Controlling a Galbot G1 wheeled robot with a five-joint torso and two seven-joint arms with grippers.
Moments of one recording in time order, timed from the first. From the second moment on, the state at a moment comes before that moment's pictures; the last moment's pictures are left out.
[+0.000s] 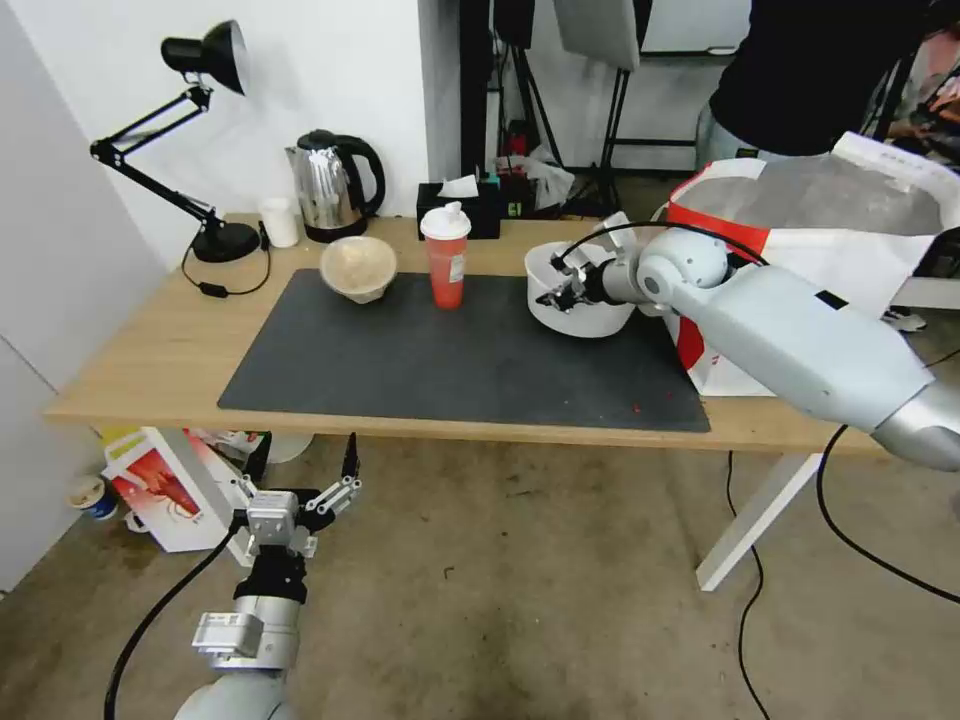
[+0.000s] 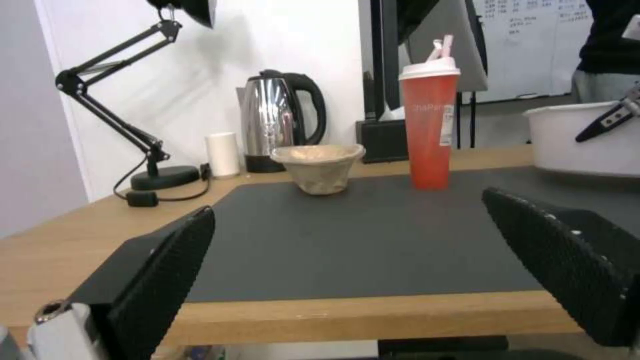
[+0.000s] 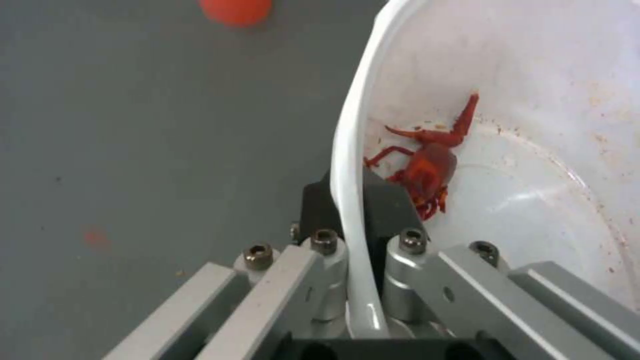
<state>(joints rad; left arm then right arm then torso) 1.74 -1.29 -0.46 -2.16 -0.13 -0.27 -0.20 0.08 0.91 -0.62 1.29 0.96 -0.72 -0.25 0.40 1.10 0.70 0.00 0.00</state>
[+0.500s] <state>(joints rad) 1.74 -1.28 -0.46 -2.17 -0.14 -0.27 -0.21 0.10 0.87 -0.47 1.35 1.05 -0.72 -0.22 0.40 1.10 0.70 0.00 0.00</state>
